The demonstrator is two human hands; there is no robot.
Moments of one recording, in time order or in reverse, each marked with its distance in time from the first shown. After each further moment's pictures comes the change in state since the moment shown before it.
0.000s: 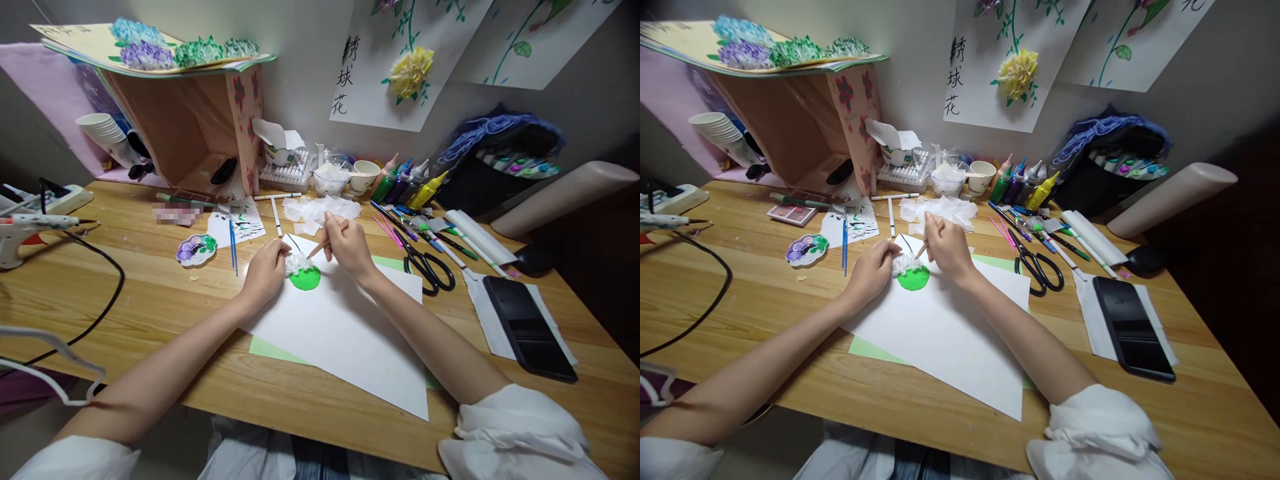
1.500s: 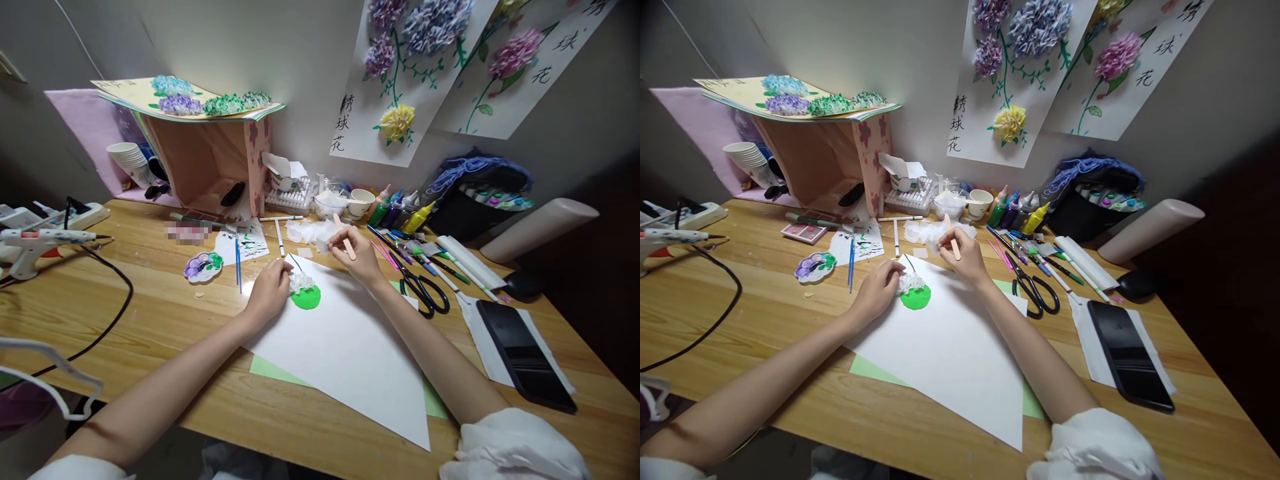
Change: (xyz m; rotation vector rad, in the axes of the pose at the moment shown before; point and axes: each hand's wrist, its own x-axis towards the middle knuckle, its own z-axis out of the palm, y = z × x) left_hand -0.001 -0.002 0.001 -0.071 0.029 -0.007; right_hand 0.019 0.038 -0.023 0.035 -0.013 -0.181
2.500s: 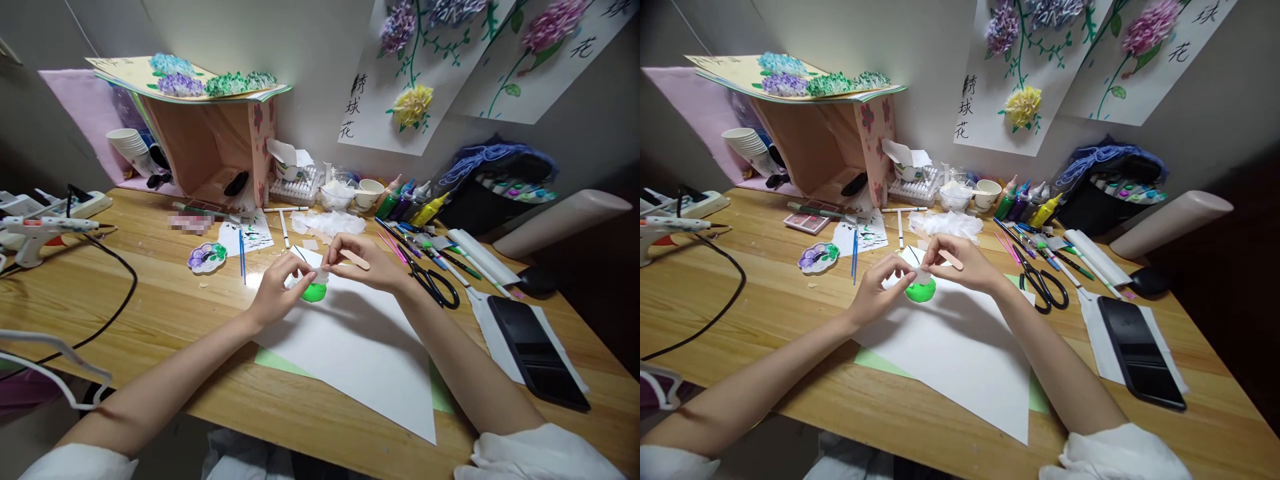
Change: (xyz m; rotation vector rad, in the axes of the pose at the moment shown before) left_hand -0.014 0.032 -0.019 -0.284 0.016 0.299; right_hand -0.010 -0.057 -0.014 0.162 -0.525 -0.024
